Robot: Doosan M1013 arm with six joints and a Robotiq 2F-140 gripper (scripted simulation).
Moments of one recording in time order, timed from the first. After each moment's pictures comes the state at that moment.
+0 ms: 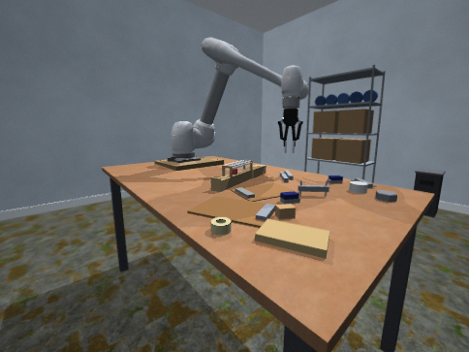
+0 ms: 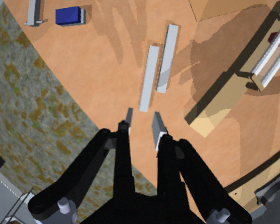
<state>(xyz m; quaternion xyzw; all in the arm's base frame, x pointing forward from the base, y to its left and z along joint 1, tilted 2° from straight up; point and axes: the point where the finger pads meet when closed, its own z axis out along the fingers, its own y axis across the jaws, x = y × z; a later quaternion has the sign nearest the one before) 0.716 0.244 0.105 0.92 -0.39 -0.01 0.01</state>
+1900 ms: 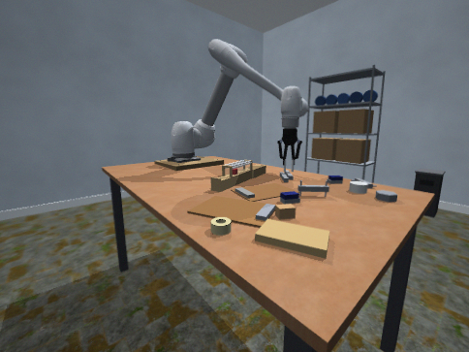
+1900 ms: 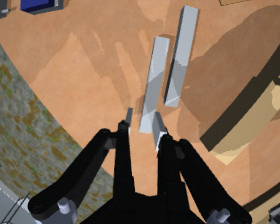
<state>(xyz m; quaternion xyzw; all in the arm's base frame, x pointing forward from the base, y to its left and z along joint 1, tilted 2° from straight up) 0.714 0.243 0.003 0.92 -0.39 -0.01 0.01</state>
